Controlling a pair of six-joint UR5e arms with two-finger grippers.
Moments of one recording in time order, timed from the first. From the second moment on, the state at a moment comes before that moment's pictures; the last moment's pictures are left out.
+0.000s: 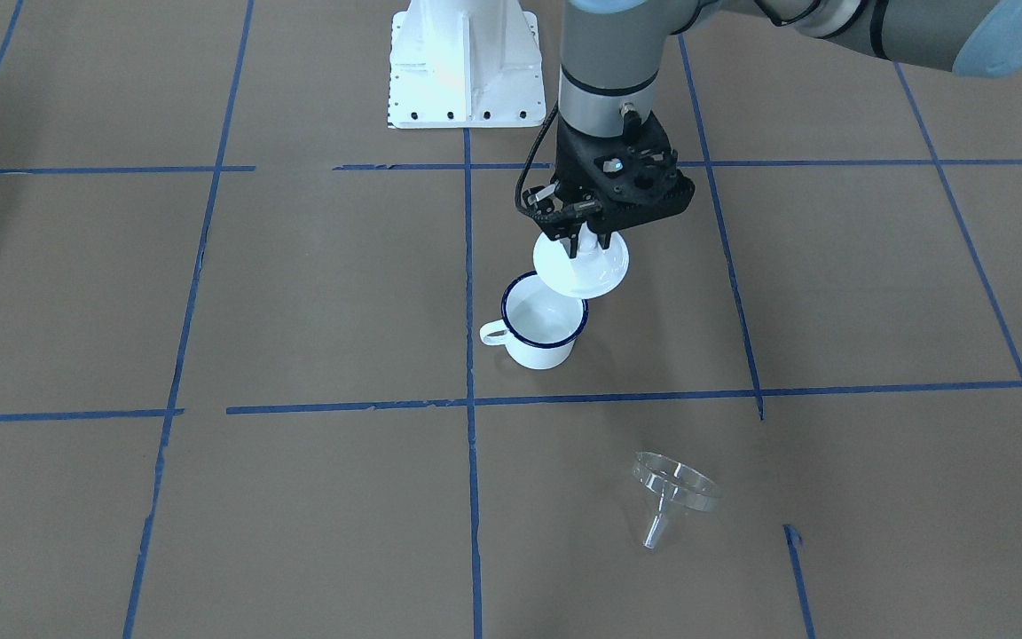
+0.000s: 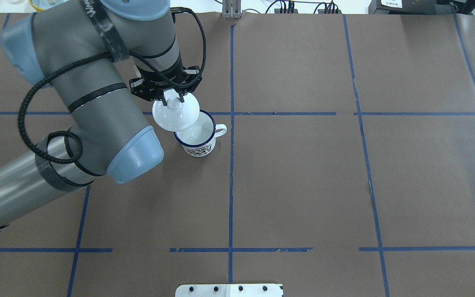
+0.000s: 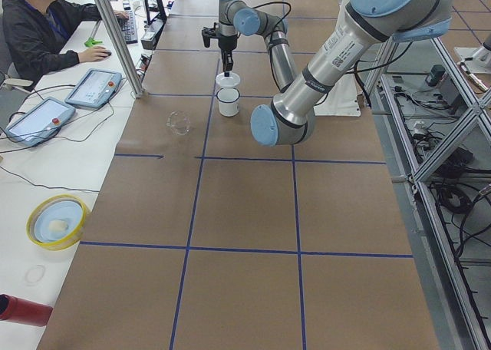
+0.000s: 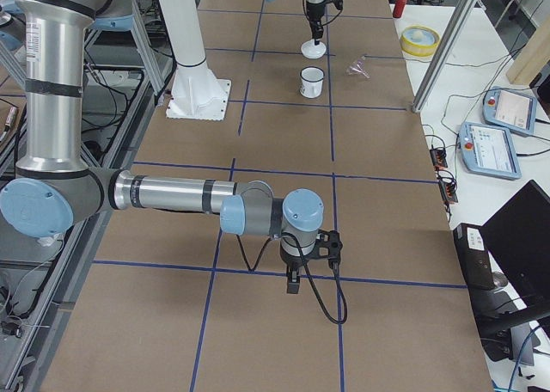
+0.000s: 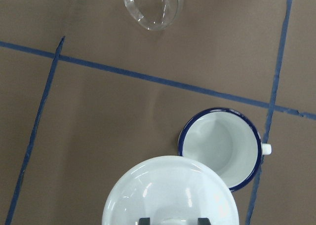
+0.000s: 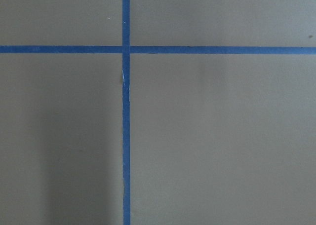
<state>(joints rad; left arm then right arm) -0.73 -2.44 -1.74 -1.21 -1.95 -1.27 1.57 -1.68 1.65 -1.57 2.29 0.01</state>
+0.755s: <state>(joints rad) -0.73 -2.45 -1.57 -1.39 -2.00 -1.26 1.57 -1.68 1.65 -1.57 2.29 0.01</state>
